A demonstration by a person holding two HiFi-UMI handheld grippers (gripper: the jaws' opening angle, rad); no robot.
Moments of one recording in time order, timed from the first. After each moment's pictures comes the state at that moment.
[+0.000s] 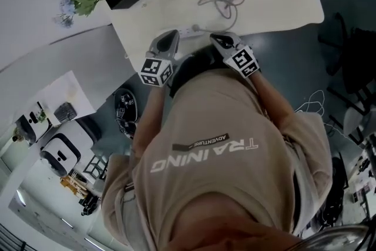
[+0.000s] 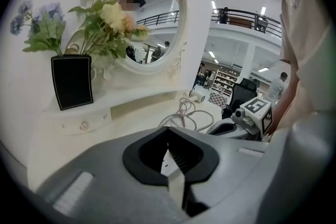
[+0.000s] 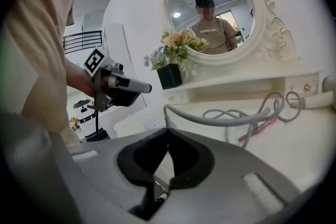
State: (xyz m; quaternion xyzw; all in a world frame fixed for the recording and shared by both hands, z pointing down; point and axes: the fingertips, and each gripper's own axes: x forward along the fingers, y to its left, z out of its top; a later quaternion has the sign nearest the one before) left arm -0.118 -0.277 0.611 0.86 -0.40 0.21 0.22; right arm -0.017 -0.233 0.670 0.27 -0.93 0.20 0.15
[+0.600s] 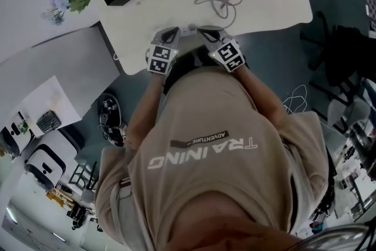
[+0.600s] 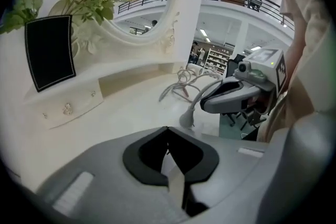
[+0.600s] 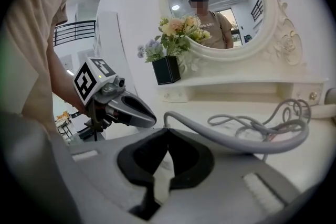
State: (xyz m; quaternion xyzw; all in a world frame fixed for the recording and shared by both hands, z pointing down) left arm -0.130 -0.274 0.697 0.86 -0.34 0.32 0.21; right arm -0.067 -0.258 0.675 0.30 -0.91 0.20 0.20
